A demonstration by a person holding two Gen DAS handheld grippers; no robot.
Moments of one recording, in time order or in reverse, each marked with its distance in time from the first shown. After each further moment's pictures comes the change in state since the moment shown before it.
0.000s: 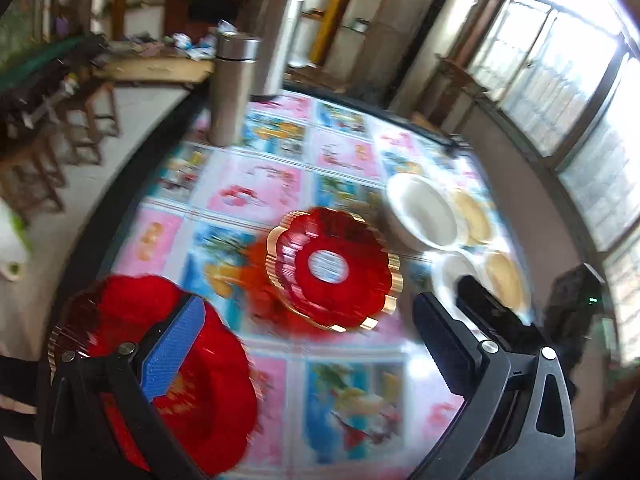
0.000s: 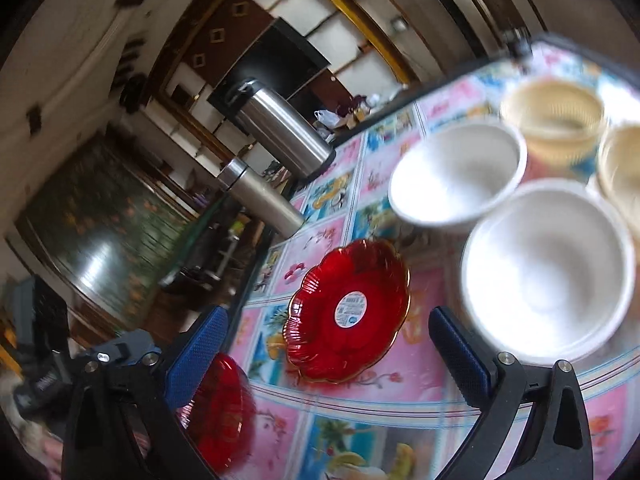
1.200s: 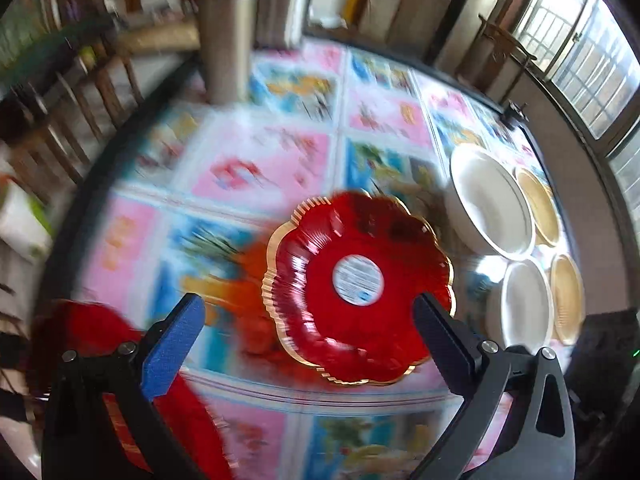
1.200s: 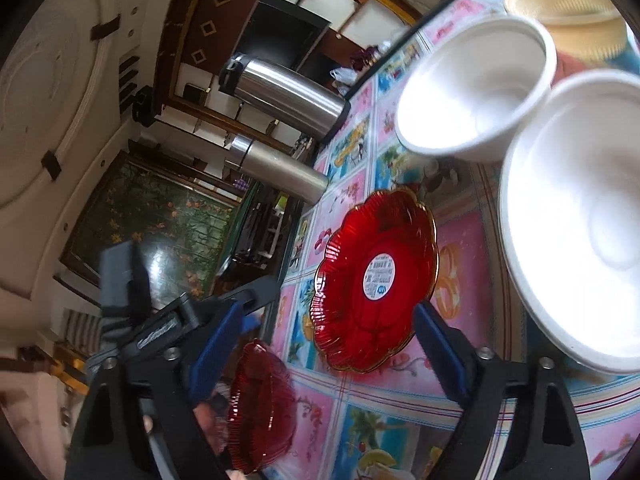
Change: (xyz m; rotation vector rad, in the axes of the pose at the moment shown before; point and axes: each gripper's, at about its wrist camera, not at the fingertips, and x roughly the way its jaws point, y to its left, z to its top) left arm 0.111 -0.008 0.030 -0.052 0.222 0.062; right arm 0.046 -0.034 -0.003 0.184 0.172 0.205
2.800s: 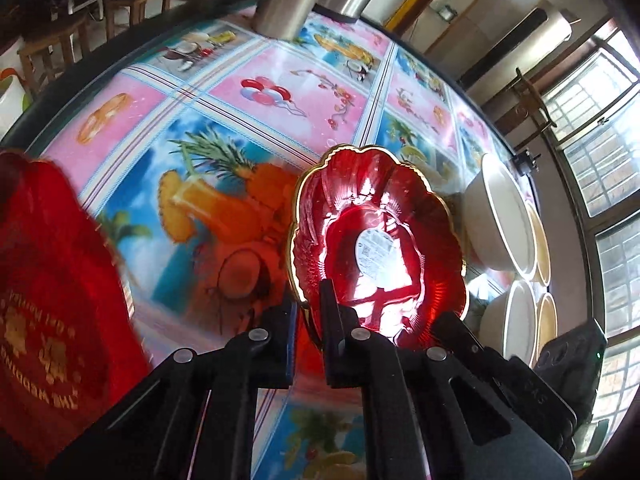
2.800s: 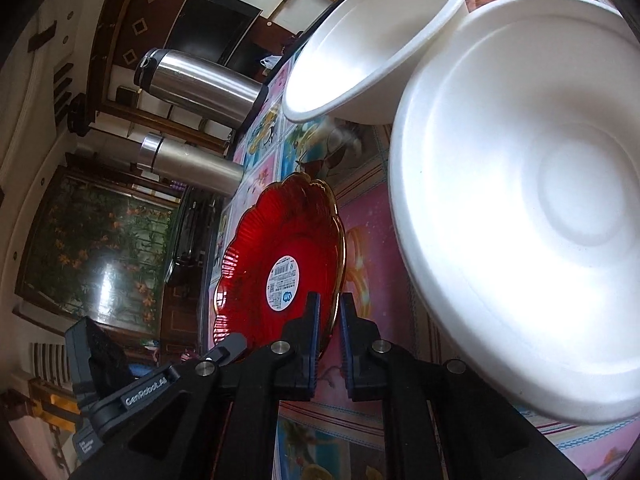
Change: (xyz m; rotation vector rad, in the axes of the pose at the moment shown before) left arm 0.021 0.031 -0.056 -0.277 -0.056 -0.084; right arm 0.022 -0.037 -0.004 0.096 0.046 -0.227
